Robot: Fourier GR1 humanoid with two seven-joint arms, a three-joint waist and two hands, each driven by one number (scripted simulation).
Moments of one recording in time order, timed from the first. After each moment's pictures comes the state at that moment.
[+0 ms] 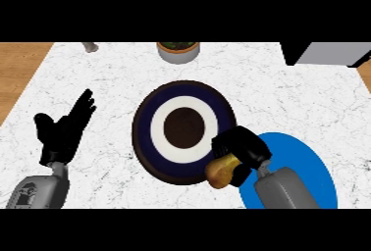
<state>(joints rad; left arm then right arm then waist) -0.16 0.24 0.02 -1.41 0.07 0.02 0.16 -0.28 -0.09 0.32 -1.31 0.93 0.31 -0.12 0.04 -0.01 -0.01</state>
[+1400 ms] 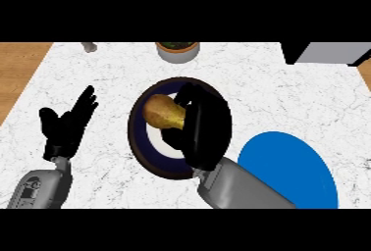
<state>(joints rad) -0.20 0.23 0.02 -1.37 0.06 0.03 0.16 -0.66 -0.01 0.69 -1.47 1.21 -0.49 1.15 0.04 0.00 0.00</state>
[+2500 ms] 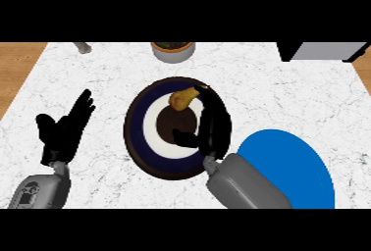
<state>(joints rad) -0.17 0.22 0.04 -1.38 0.04 0.03 0.13 -0.56 0.00 0.64 -1.19 0.80 -0.77 0.82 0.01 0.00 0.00</state>
